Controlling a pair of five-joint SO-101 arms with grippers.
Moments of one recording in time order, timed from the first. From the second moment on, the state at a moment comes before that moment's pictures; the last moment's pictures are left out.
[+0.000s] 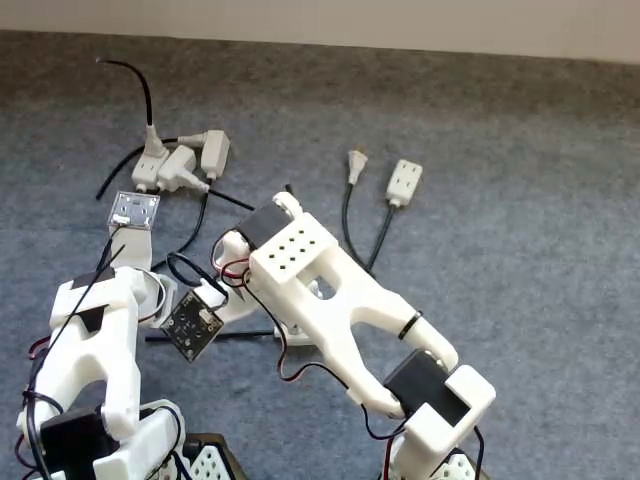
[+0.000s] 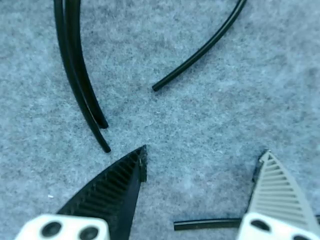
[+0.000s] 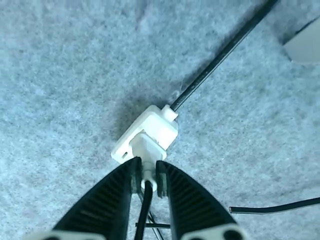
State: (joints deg) left arm -23.2 -17.9 61.1 39.5 -19.8; right arm -50.8 8.2 -1.9 89.5 93.5
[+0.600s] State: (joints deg) left arm -23.2 -17.9 61.1 39.5 -19.8; right arm -49.4 10.0 -2.2 88.5 93.5
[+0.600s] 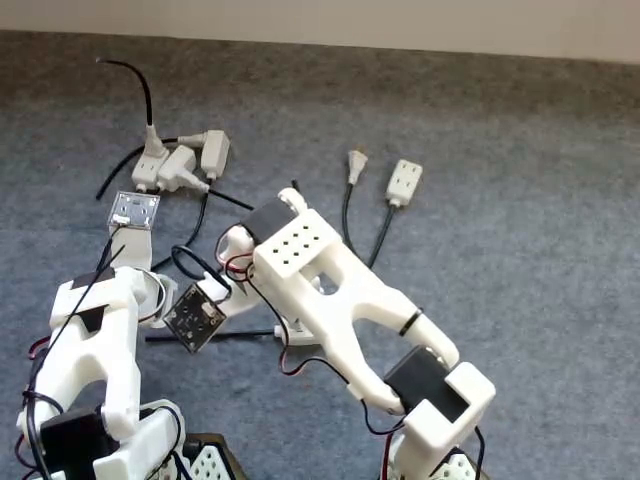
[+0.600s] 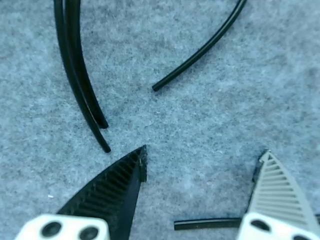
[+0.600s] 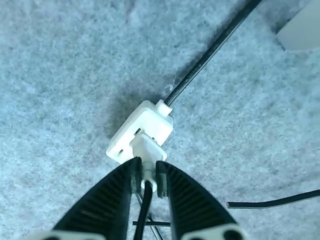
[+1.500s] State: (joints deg) left arm -23.2 -17.9 61.1 39.5 -19.8; right arm -49.4 11.7 -2.7 90.8 93.5
